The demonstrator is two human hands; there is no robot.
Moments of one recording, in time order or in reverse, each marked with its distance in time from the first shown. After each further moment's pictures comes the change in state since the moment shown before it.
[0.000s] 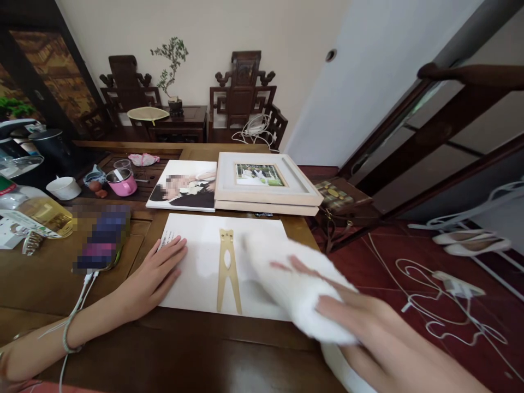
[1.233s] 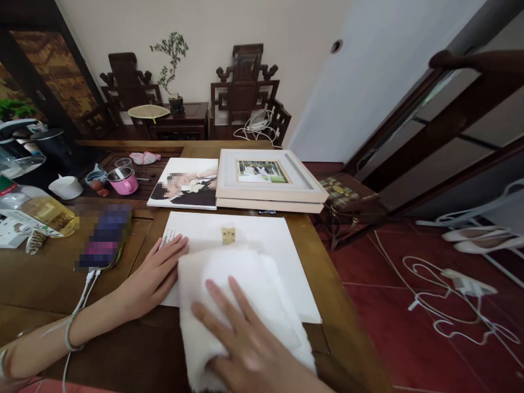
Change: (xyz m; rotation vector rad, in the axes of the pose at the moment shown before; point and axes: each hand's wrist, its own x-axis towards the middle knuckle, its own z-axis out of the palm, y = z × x) left_hand 0.001 0.000 -0.002 -0.020 -0.005 0.007; right_hand 0.034 -0.090 0.069 -0.132 -0.164 -0.467
